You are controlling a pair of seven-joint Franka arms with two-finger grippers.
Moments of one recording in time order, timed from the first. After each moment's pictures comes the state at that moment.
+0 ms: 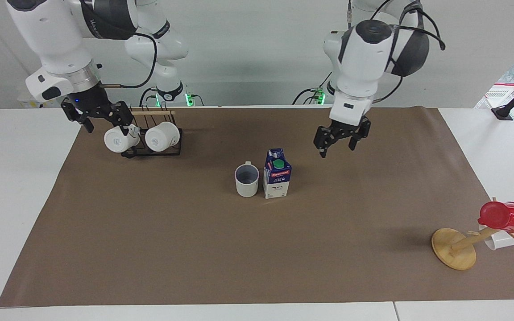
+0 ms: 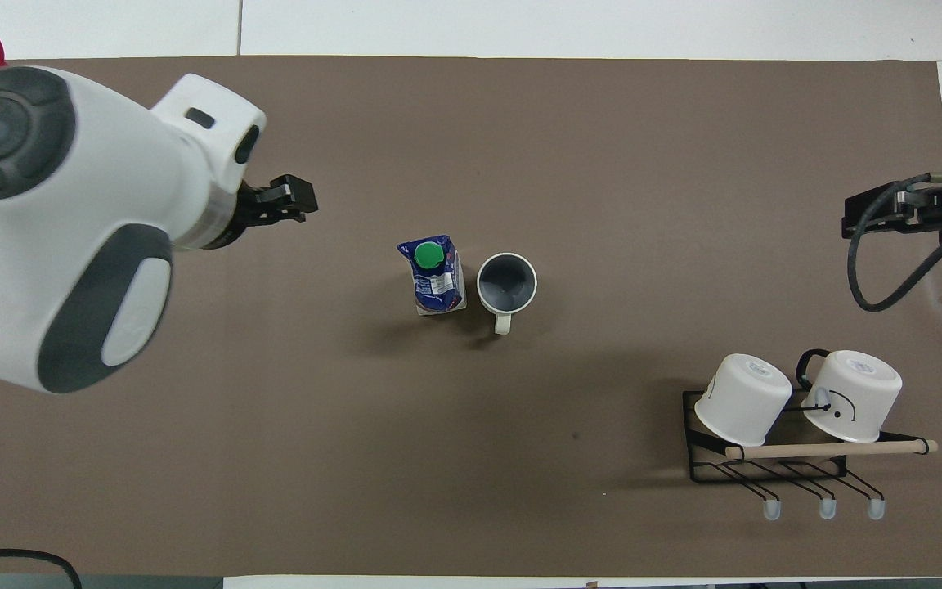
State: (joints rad) left arm -0.38 0.06 0.03 -1.70 0.02 1.88 -0.53; right arm 0.03 0.00 -0.02 -1.62 -0.04 1.63 0.12
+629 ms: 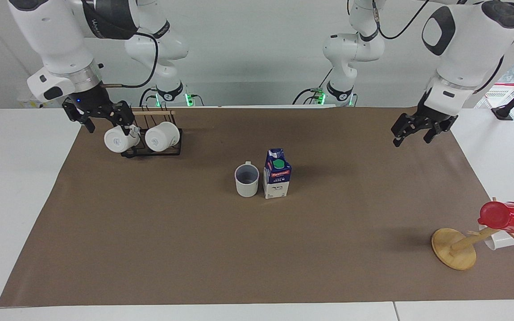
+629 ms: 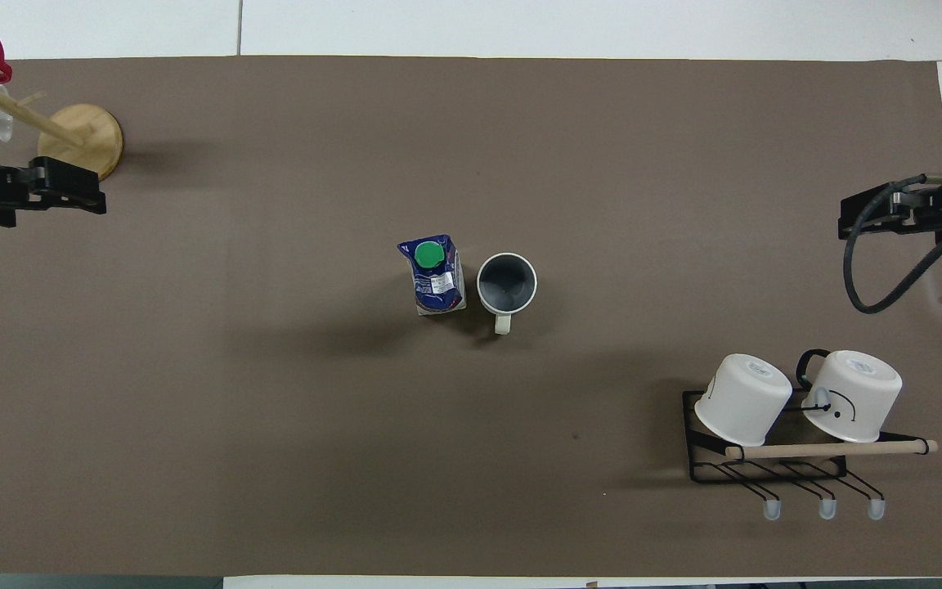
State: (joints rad) left arm -0.10 0.04 0.04 -1.56 -0.02 1.66 -0.09; right arm 0.03 -0.01 -0.02 -1.62 -0.04 1.62 0.12
